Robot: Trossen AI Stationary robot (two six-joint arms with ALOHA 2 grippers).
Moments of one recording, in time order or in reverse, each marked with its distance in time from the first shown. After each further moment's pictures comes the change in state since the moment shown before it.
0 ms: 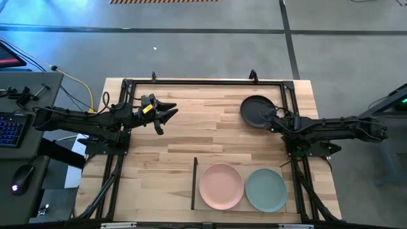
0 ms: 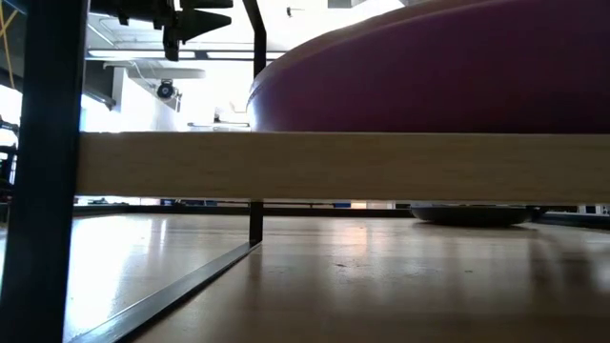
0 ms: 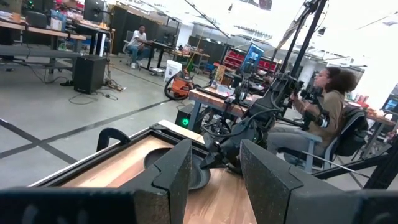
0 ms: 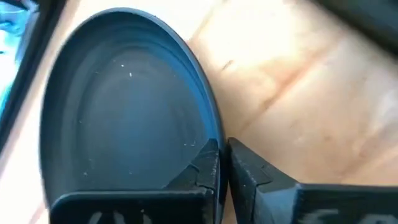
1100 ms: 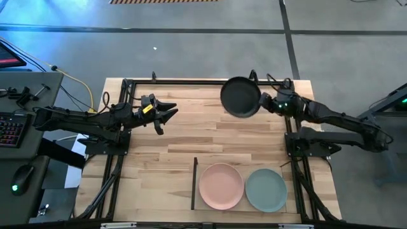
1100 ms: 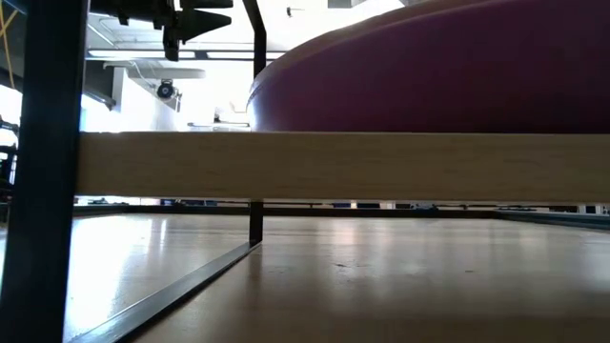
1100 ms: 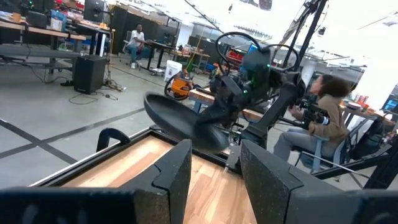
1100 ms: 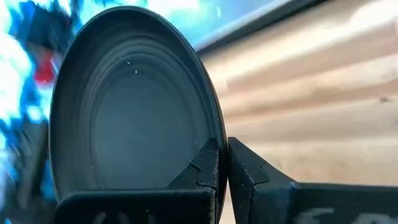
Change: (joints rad) left arm 0.000 0.000 0.000 0.000 0.000 0.000; right arm -0.169 -0.100 0.432 0.074 -0.283 -0.841
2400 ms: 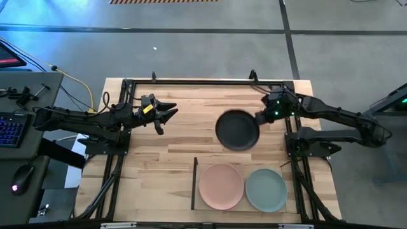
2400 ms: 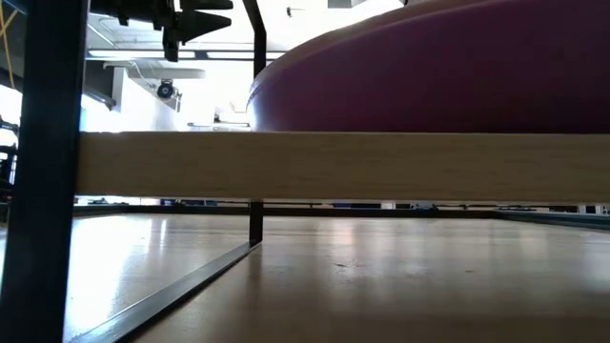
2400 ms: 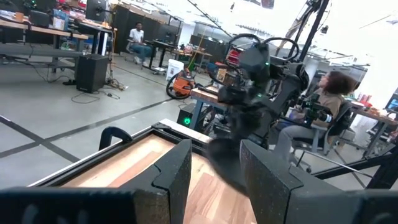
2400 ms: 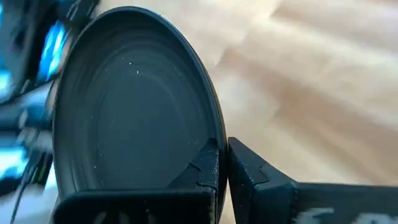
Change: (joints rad) left arm 0.000 0.000 0.000 -0.008 -0.007 0.000; right arm 0.016 0.128 0.115 -0.187 -0.535 -0.413
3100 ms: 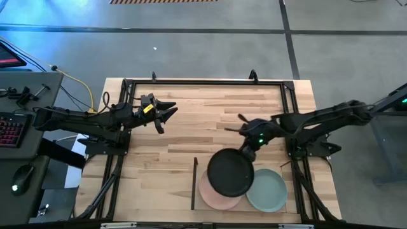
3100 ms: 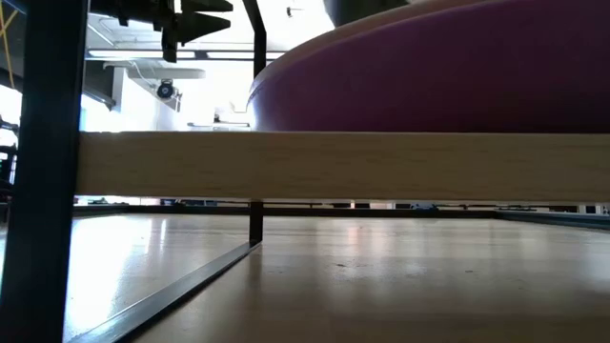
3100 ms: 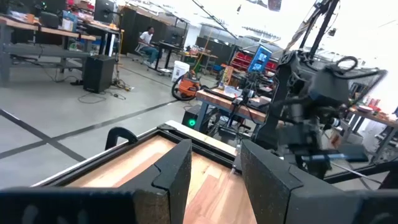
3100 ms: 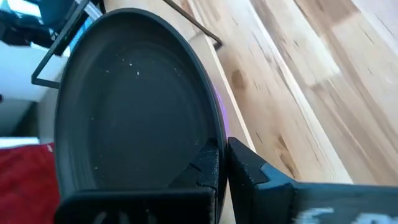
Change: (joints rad) left arm 0.000 0.000 0.000 0.000 -0.027 -0.005; right arm 0.535 0.316 0.100 0.244 0.033 -0.041
